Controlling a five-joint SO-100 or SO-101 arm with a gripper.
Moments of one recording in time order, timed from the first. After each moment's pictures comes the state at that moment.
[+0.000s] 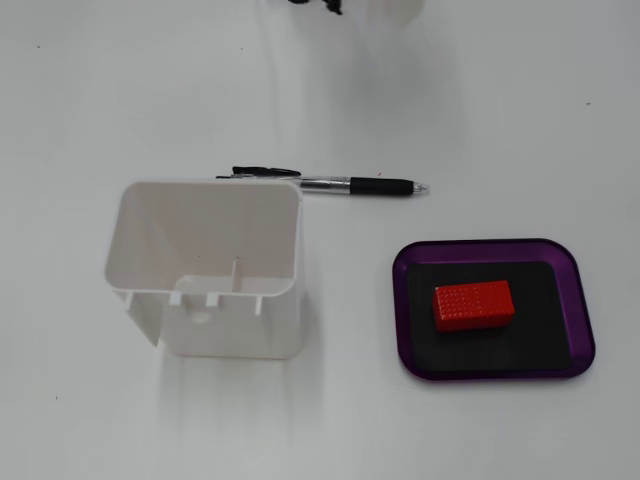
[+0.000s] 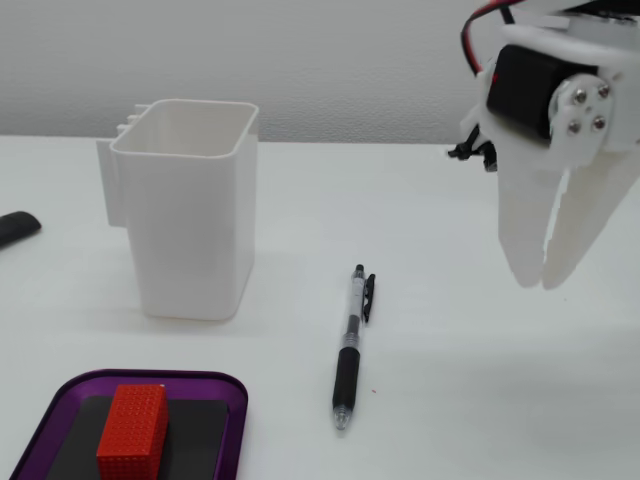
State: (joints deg) arm -15.6 109.0 101.4 84.6 -10.4
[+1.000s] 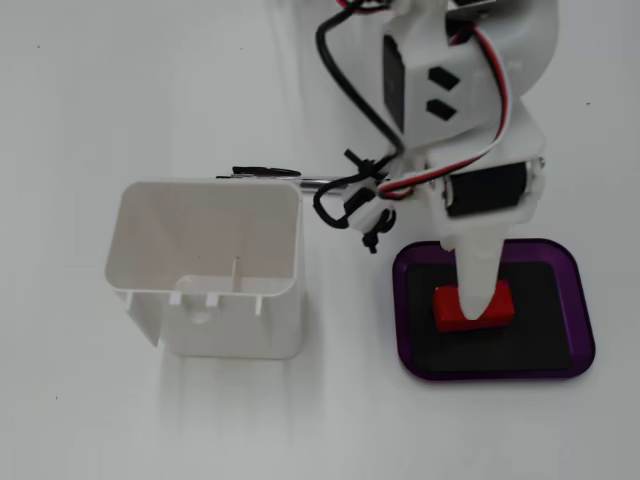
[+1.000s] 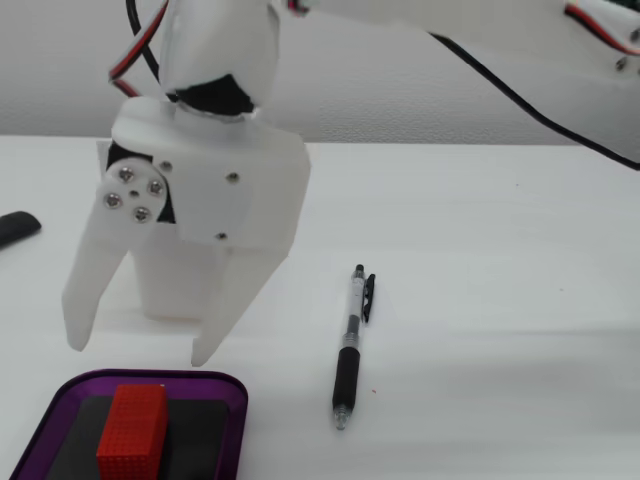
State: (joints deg) arm -10.8 37.3 11.5 91.6 -1.0
